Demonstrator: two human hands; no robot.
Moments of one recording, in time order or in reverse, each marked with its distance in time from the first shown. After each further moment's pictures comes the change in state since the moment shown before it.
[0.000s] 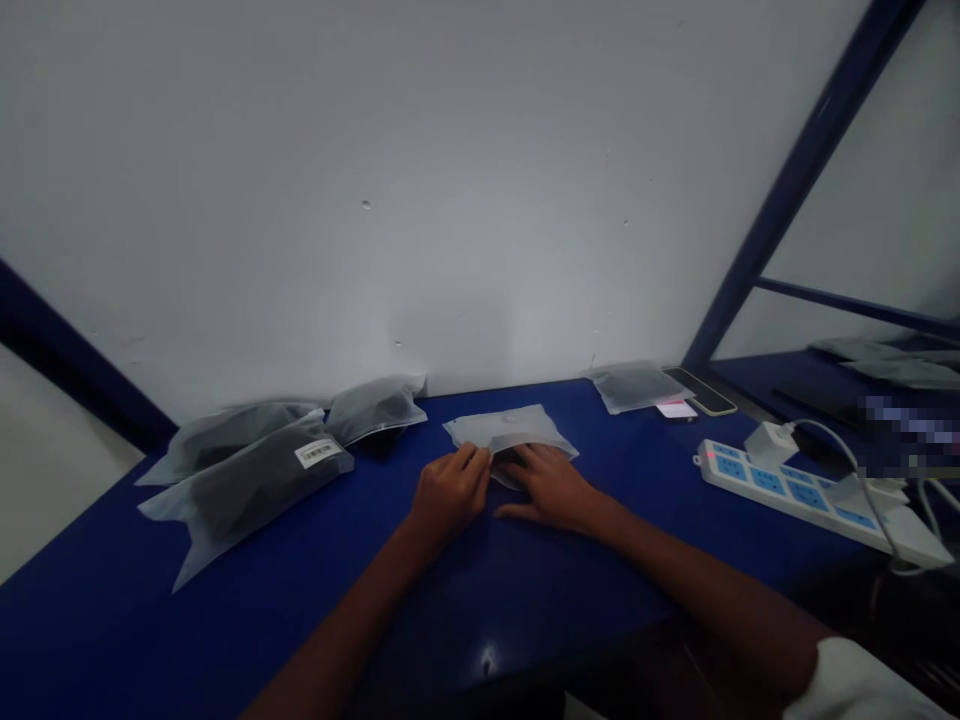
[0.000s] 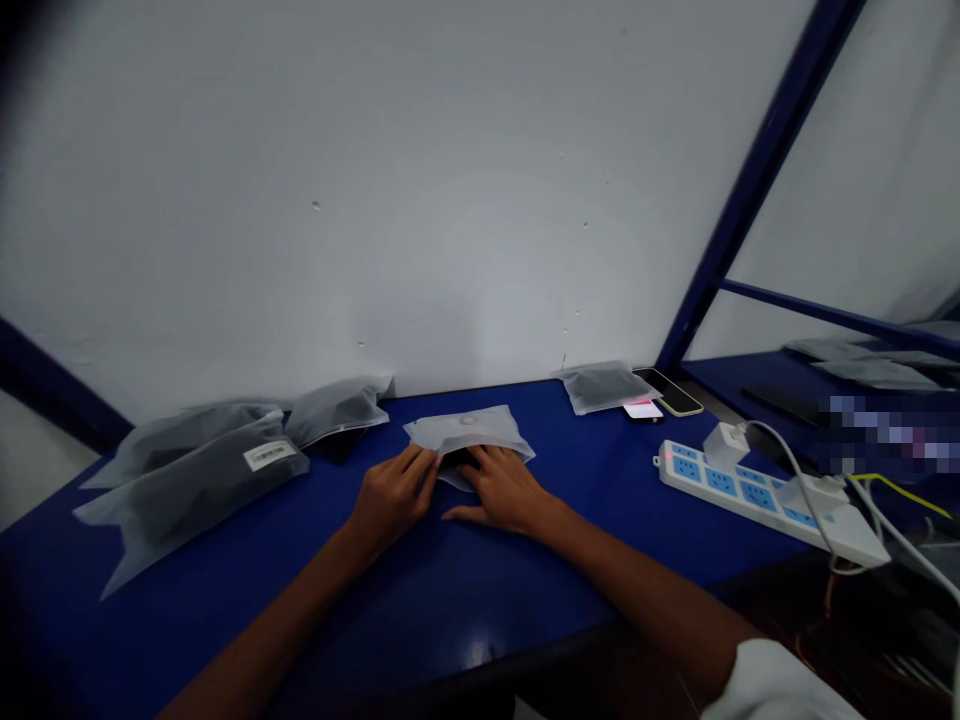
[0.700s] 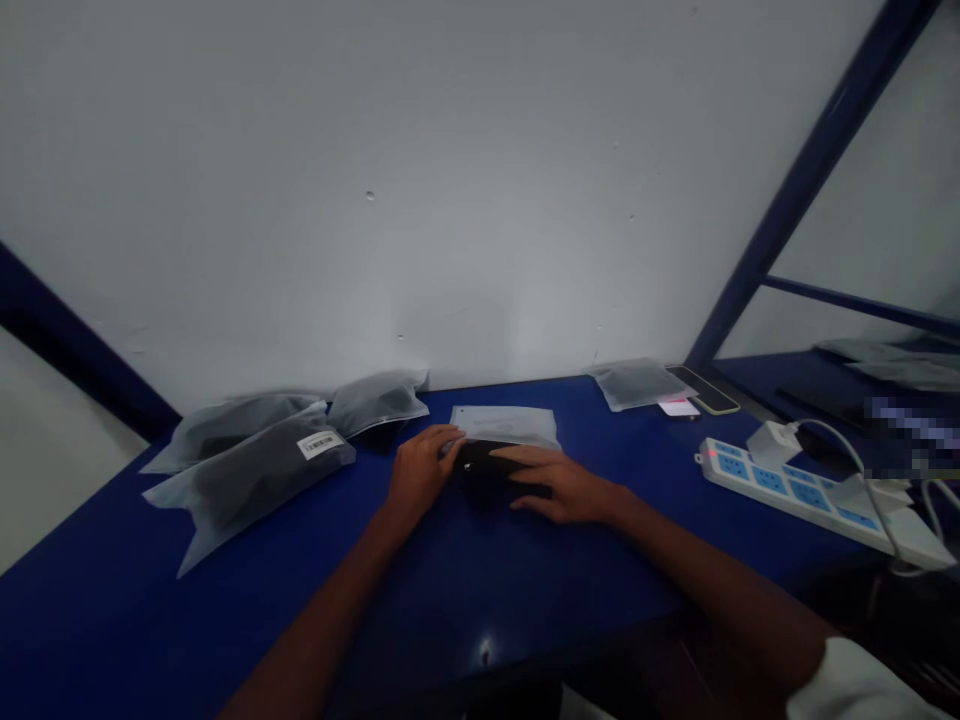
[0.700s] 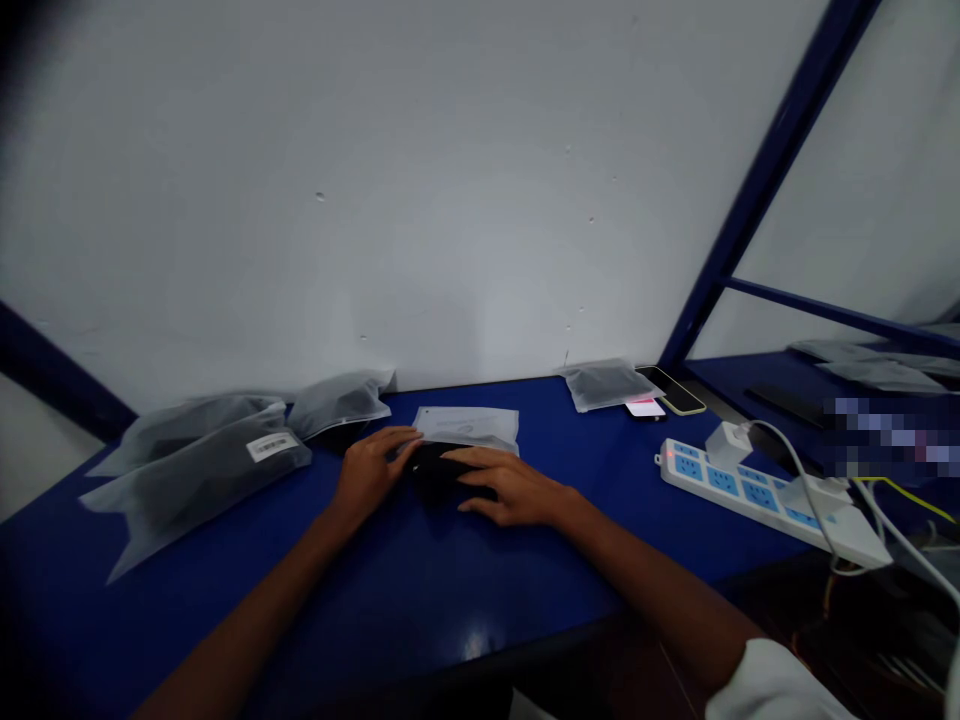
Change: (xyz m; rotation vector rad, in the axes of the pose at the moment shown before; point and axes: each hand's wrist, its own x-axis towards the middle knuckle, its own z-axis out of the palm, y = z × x) left_hand -0.005 -0.040 0.009 -0.359 -0.163 -0.474; right_hand -0.006 0.015 -0.013 0.450 -0.047 -0.211
